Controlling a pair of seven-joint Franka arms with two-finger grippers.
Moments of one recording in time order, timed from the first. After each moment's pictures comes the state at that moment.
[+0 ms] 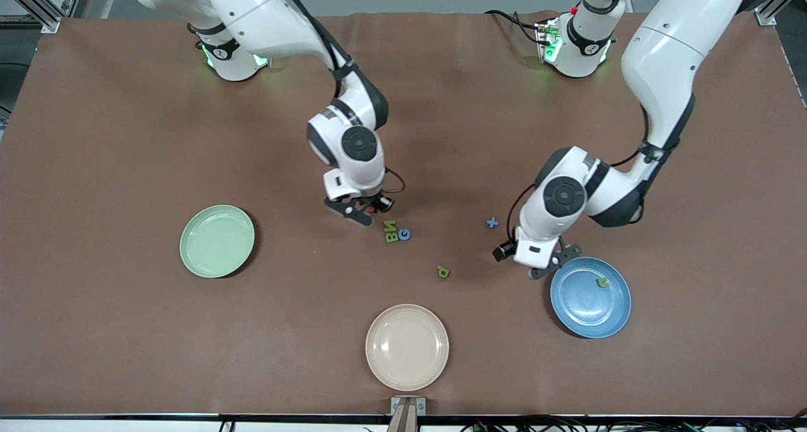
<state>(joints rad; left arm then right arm) 0.00 0.67 -0.49 -1.78 0.41 2.35 -1.21 0.67 0.59 -0.03 -1.75 -0.02 2.30 1.10</state>
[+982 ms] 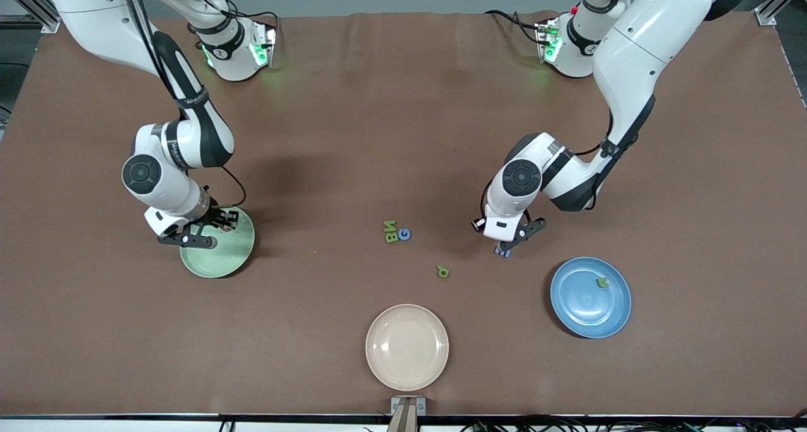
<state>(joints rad) -0.06 0.68 -0.49 -1.88 0.41 2.38 -1.32 0.13 0.37 -0.03 -2.19 -0.02 2.53 0.20</state>
